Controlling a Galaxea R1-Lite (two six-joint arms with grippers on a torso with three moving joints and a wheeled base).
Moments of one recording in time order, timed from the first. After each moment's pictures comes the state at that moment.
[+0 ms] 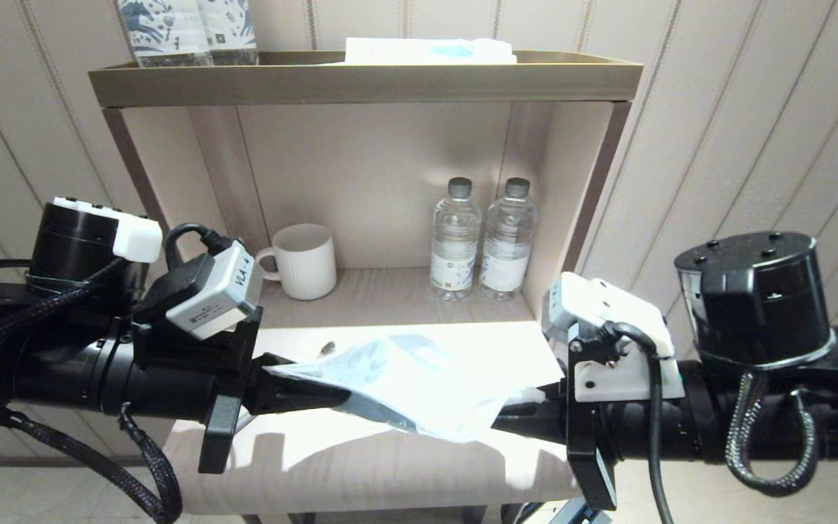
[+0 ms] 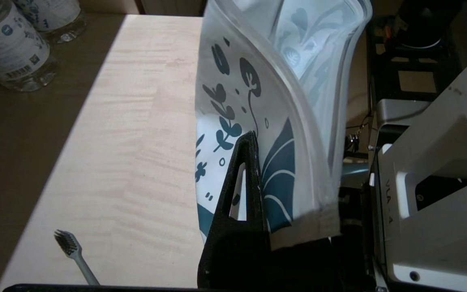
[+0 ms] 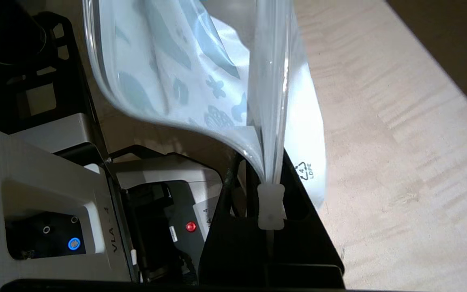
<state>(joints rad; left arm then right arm) -0.47 1.49 -0.85 -0.06 -0.84 0.59 0.70 1.48 -0.85 -0.20 0.41 -0.23</state>
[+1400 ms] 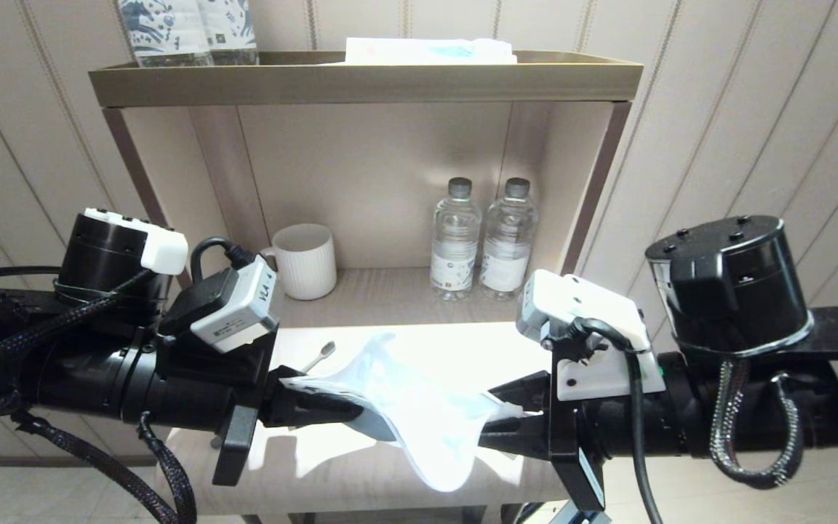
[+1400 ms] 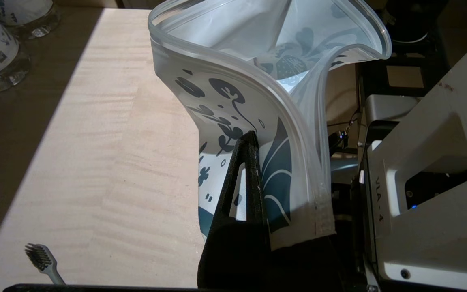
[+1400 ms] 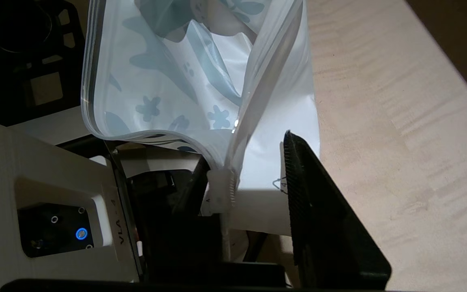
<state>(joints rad) -0.50 1.51 -0.85 -0.06 -0.84 0.59 0.73 1.50 -0.94 -0.08 0.39 -0.25</state>
